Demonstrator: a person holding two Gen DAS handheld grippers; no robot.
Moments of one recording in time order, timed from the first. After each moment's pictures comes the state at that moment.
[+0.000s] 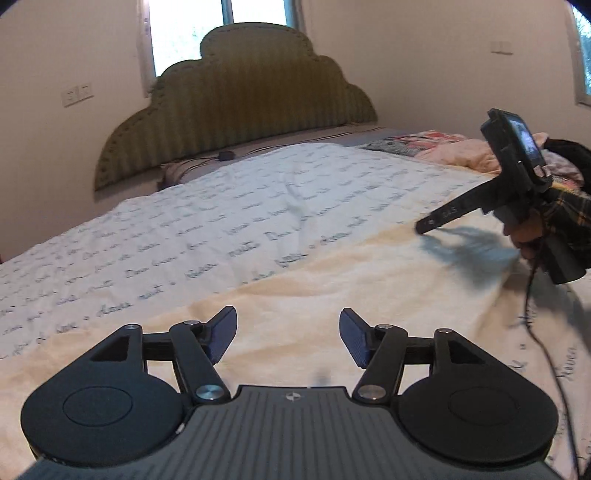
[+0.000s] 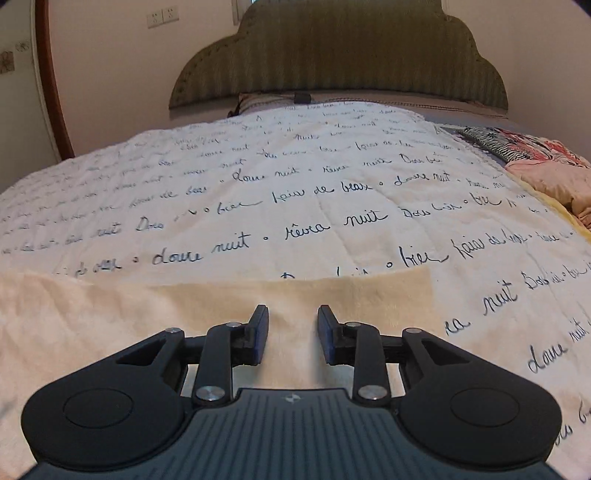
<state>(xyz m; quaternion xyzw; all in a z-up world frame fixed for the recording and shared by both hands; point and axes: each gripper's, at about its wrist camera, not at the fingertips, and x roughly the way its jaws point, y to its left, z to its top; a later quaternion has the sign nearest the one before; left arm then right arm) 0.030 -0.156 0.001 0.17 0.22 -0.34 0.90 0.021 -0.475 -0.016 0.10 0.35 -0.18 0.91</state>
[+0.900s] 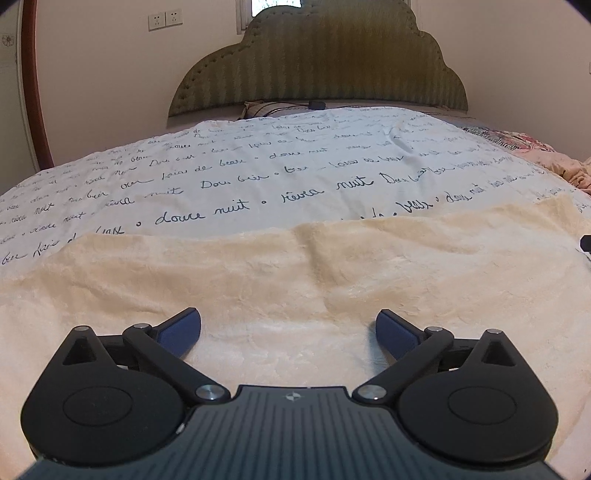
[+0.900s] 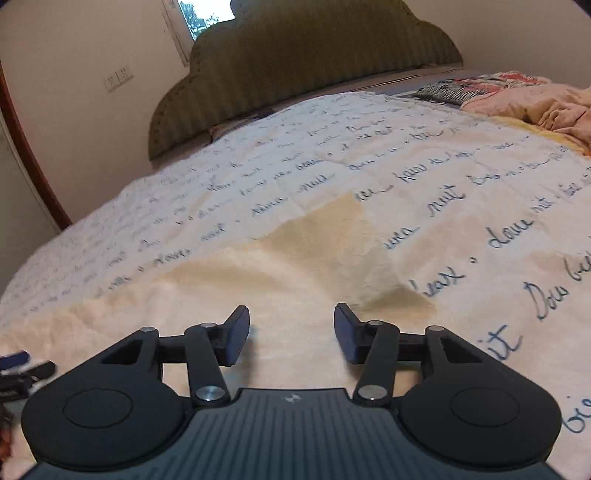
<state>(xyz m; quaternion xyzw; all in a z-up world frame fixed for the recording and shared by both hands) 0.092 -0.123 -0.050 0.10 0.30 -0.23 0.92 -0.071 -0.482 -0.030 0.22 0.28 -0.21 0.91</state>
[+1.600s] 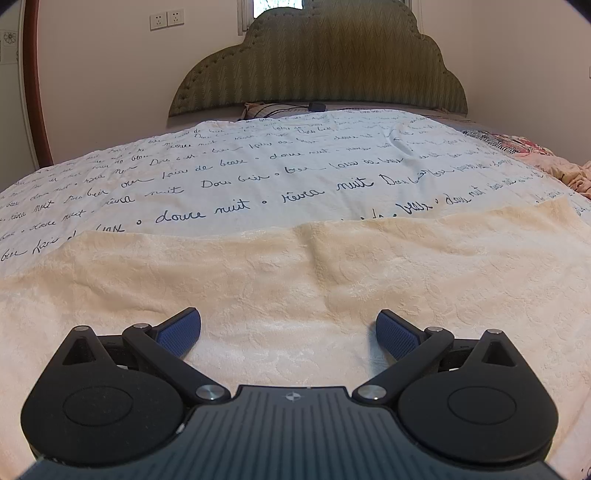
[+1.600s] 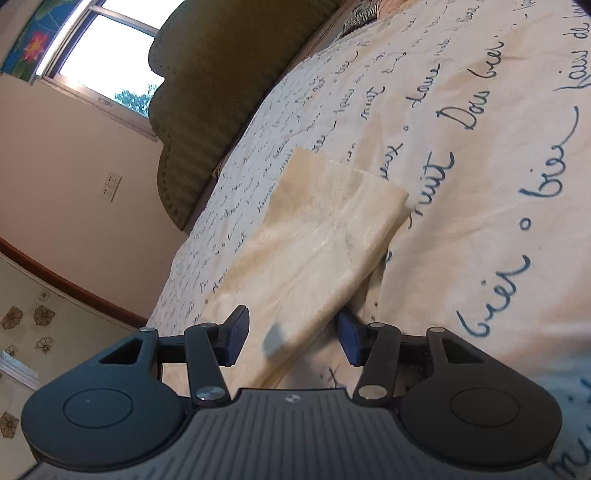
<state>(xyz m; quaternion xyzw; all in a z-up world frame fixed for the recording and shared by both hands) 0.092 -0.121 -0.051 0.10 0.30 -0.23 0.92 -0.136 -0.496 -0.058 0.51 0.18 -0.16 0.83</state>
